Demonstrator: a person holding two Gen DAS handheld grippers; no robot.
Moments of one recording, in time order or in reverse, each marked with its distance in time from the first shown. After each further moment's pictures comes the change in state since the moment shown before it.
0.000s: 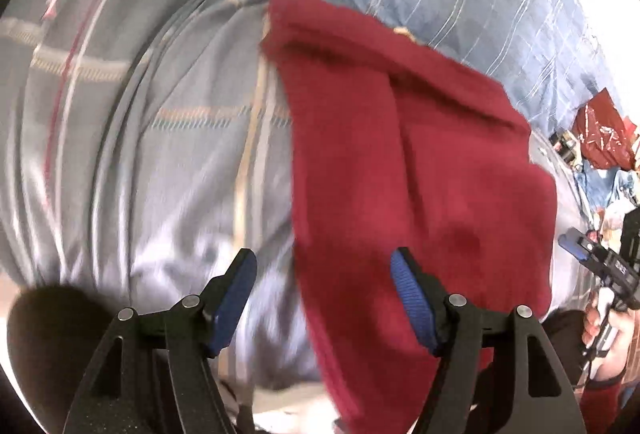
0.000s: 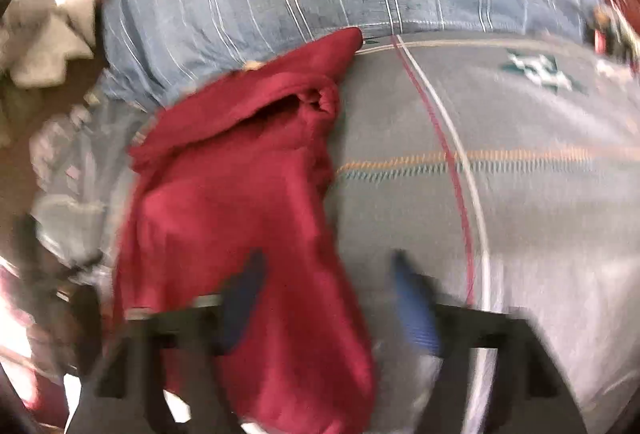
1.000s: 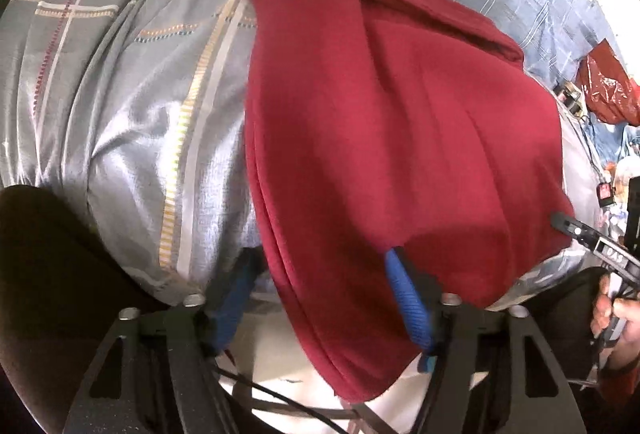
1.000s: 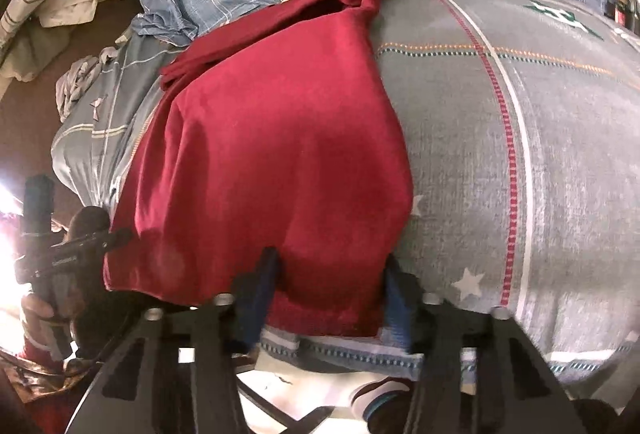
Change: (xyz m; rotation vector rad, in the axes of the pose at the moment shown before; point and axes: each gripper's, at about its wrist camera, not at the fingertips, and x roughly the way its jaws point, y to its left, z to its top) left arm 0.009 -0.033 -0.062 0.068 0.070 0.050; right arm 0.014 0.014 -0.057 -0.130 0.130 -0.010
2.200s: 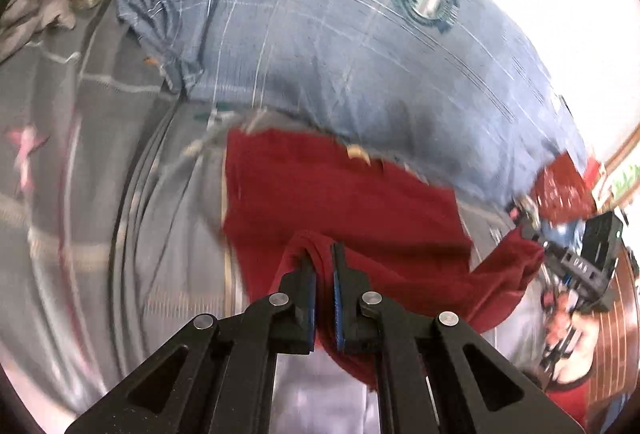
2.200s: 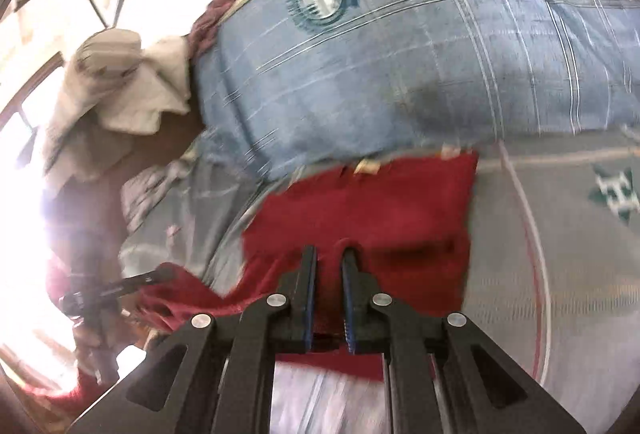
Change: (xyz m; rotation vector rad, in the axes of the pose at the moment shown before) left arm -0.071 0.036 0.174 -0.040 -0.271 -0.180; right arm -0.040 0.032 0.181 0.023 -0.336 0.229
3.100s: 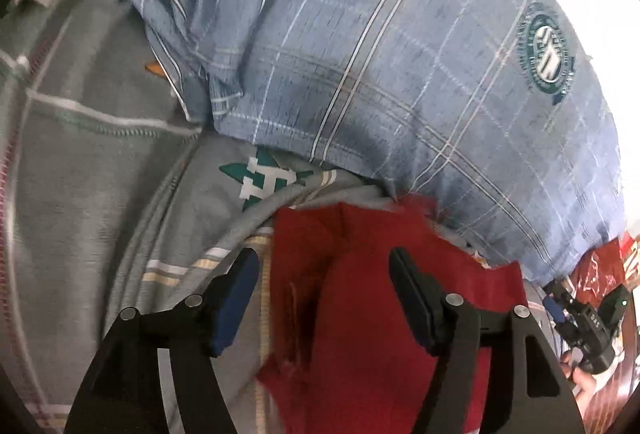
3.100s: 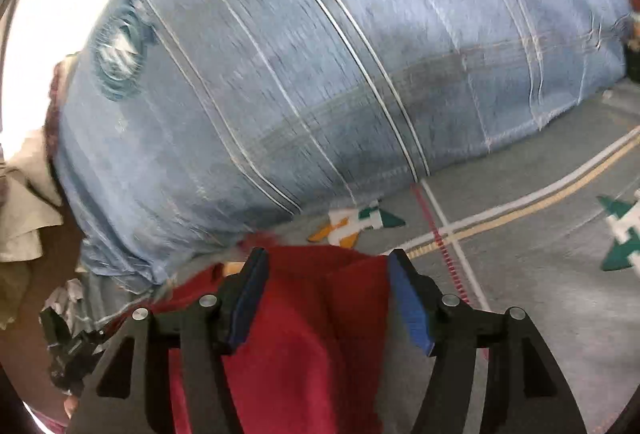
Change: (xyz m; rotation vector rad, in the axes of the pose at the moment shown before) left arm 0.138 0.078 0.078 -0.164 -0.058 0.085; right arm 0.091 -0.091 0.066 0.216 -0.082 -0.234
